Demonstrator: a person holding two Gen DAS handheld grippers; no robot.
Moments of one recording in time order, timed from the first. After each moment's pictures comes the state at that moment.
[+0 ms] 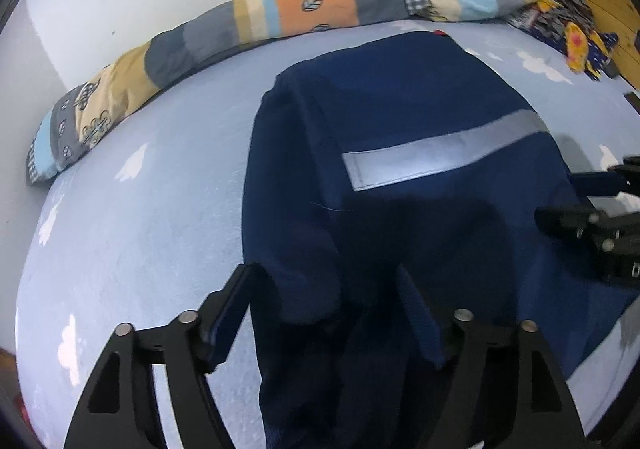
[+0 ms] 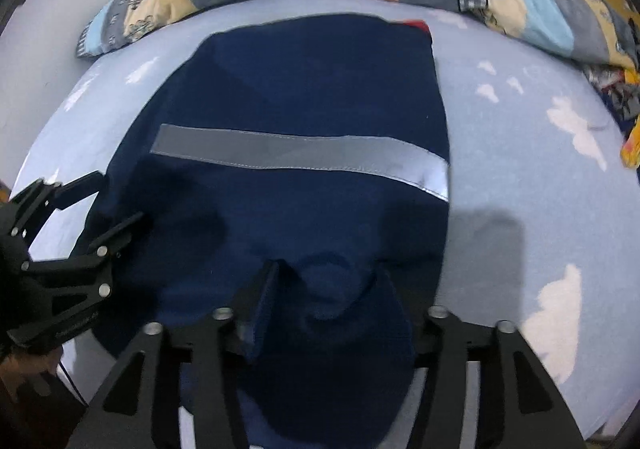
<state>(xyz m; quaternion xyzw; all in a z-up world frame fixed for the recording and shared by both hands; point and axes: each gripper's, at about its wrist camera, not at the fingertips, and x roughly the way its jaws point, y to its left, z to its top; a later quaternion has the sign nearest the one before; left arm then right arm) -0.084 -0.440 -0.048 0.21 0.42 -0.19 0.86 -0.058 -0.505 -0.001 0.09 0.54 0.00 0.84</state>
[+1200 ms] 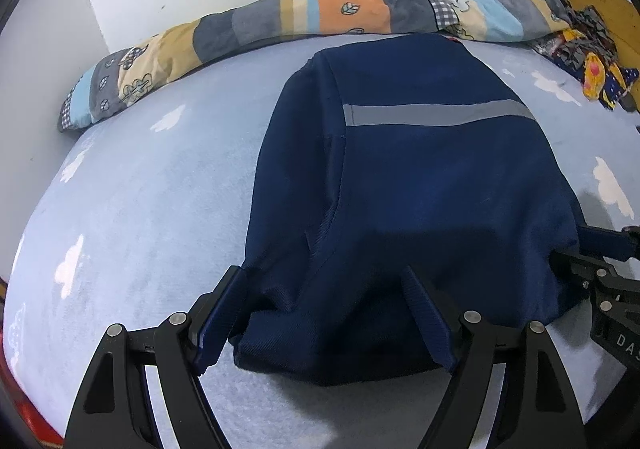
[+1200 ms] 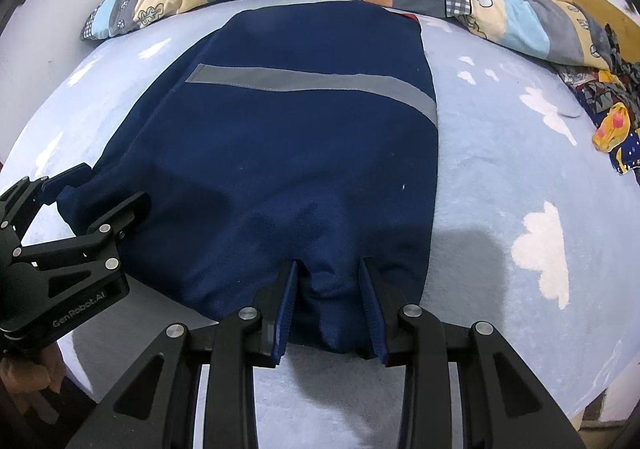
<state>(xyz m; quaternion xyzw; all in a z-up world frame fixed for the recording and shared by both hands) -0.149 -0.409 -0.032 0.15 0.42 -0.14 0.88 -0.131 -0.477 0.007 0.05 0.52 -0.02 0.85</state>
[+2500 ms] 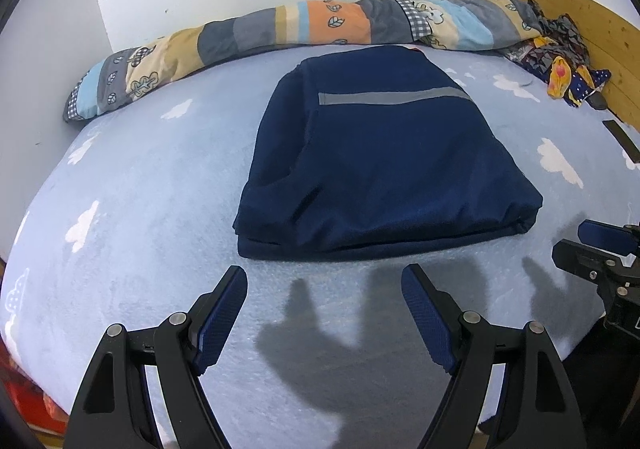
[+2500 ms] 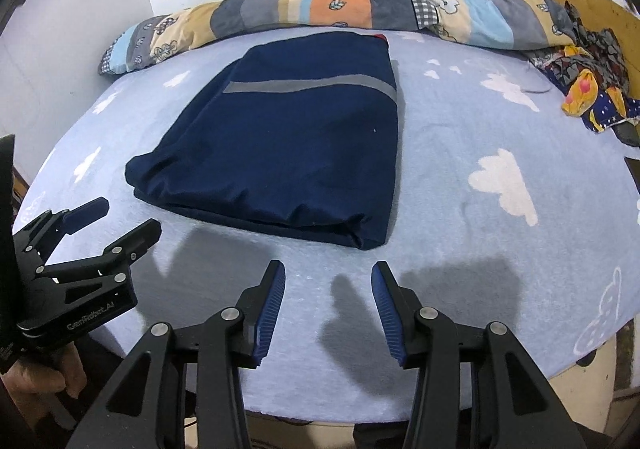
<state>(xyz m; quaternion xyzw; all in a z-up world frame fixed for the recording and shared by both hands) -0.234 -0.383 -0.003 0.13 0.41 -0.17 0.89 -0.229 -0.481 0.038 0.10 0.48 -0.03 0.87</state>
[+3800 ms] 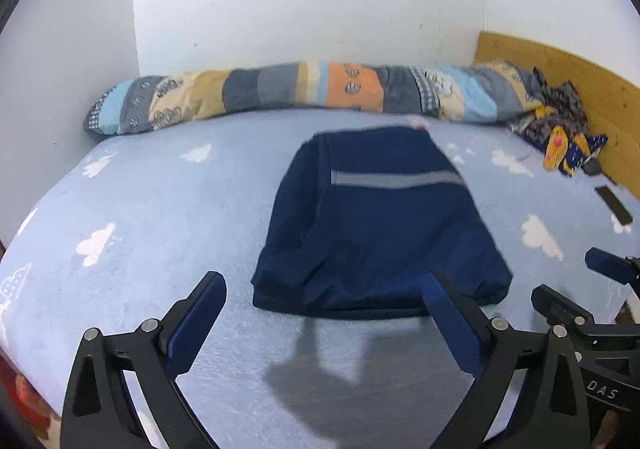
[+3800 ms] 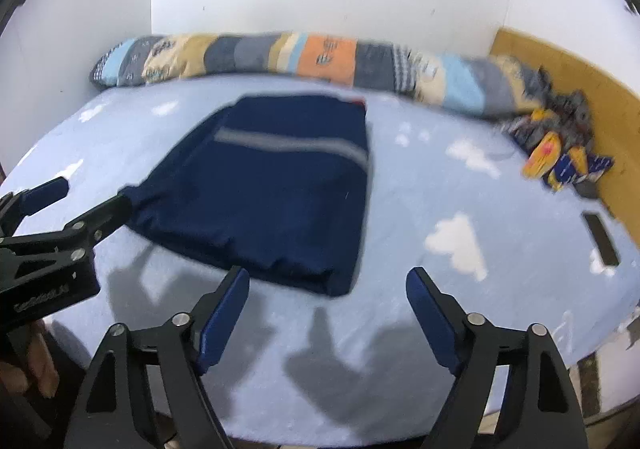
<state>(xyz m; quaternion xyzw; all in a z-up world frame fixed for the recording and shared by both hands) -0.270 -0.370 0.034 0.06 0.31 -0.16 0.93 -0.243 -0.463 0.076 0.01 0.38 -0.09 0.92</state>
